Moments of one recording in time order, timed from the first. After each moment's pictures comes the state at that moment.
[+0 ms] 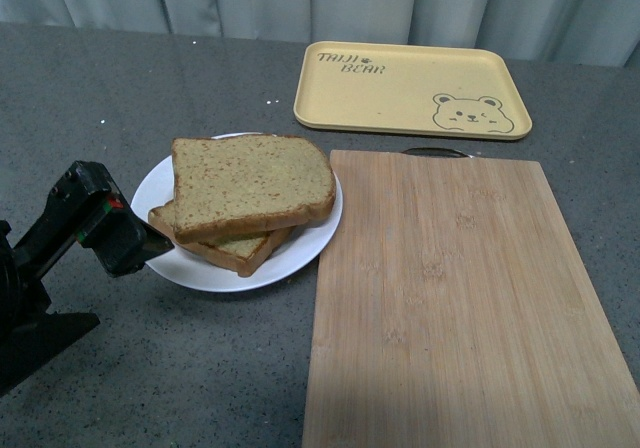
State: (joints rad) left arm -0.19 1.71 0.42 0.45 0.20 -0.84; right arm 0.00 0.00 0.00 0.00 0.00 0.00
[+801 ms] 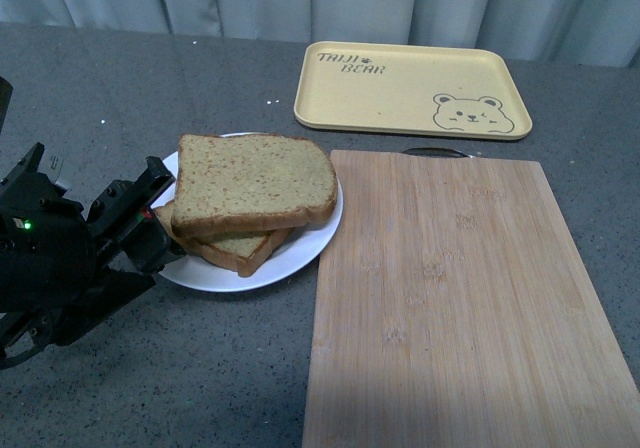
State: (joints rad) left arm -0.20 1.89 0.59 0.44 0.18 -0.86; right arm 0.00 0.00 0.00 0.00 0.00 0.00
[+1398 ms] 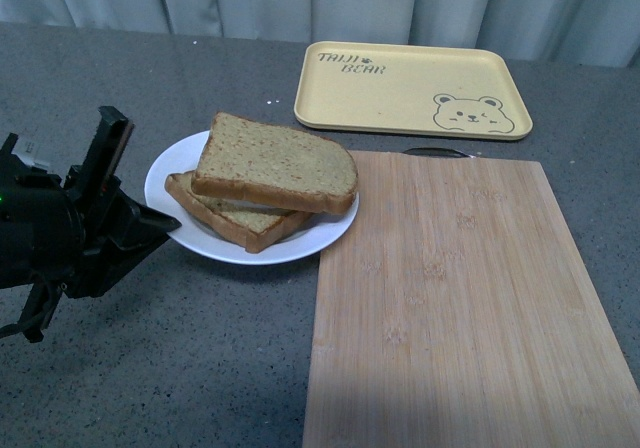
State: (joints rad) left arm -0.13 1.93 0.53 0.74 0.33 -1.08; right arm 0.00 0.00 0.00 0.00 0.00 0.00
